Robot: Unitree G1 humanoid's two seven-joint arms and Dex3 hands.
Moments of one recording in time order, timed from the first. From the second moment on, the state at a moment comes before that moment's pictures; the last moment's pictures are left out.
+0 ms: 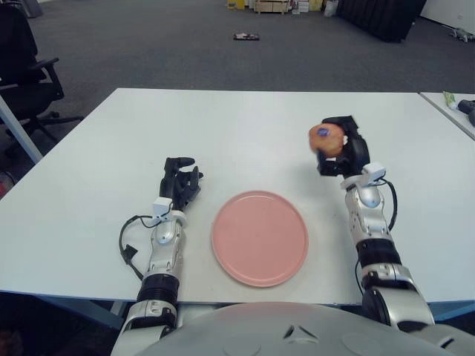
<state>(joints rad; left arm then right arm) -0.05 -0.02 0.13 0.50 -0.06 -0.46 0.03 -0.20 -0.10 -0.07 0.34 0.05 -0.48 0.16</state>
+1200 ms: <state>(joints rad) -0.04 -0.04 0.12 0.46 -0.05 -0.42 0.05 -0.02 -0.32 0.37 -0.12 -0.33 -0.26 0.48</state>
